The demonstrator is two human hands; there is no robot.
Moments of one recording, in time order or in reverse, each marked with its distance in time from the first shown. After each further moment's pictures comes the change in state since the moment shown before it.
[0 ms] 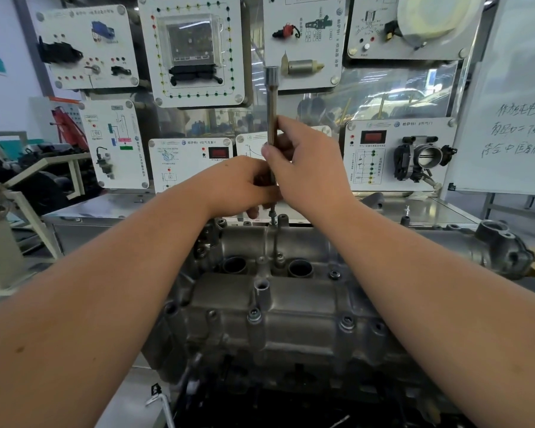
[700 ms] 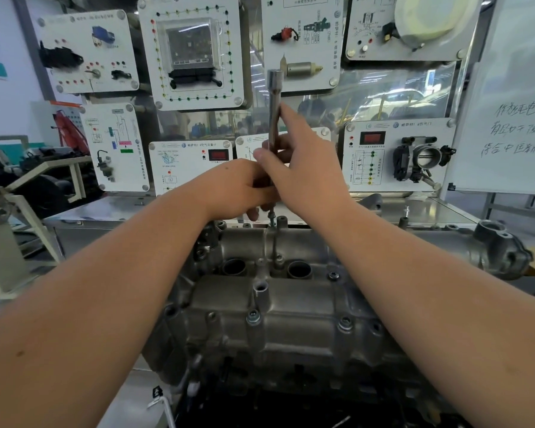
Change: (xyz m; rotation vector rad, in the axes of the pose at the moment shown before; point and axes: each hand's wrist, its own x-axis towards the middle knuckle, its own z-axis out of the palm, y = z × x) left_hand 0.000 -0.001 0.000 0.053 0.013 0.014; right_hand -0.003 -0.003 -0.003 0.025 -0.037 0.028
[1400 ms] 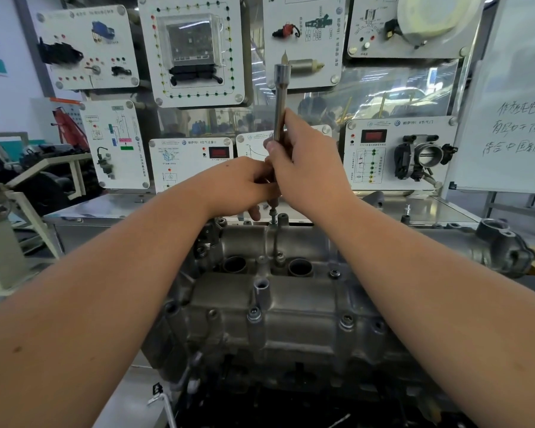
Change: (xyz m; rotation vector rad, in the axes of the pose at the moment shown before) left_hand -0.001 0.000 0.002 -0.076 -0.017 -0.010; right_hand 0.004 0.001 0.001 -0.056 -0.013 0.002
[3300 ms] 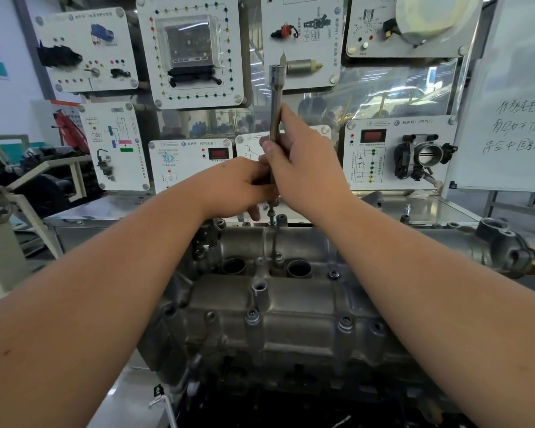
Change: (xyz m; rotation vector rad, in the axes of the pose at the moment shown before) left_hand -0.001 0.002 -0.003 0.025 -0.012 0.009; right_hand 0.000 -0.001 -0.001 0.074 -0.036 0.006
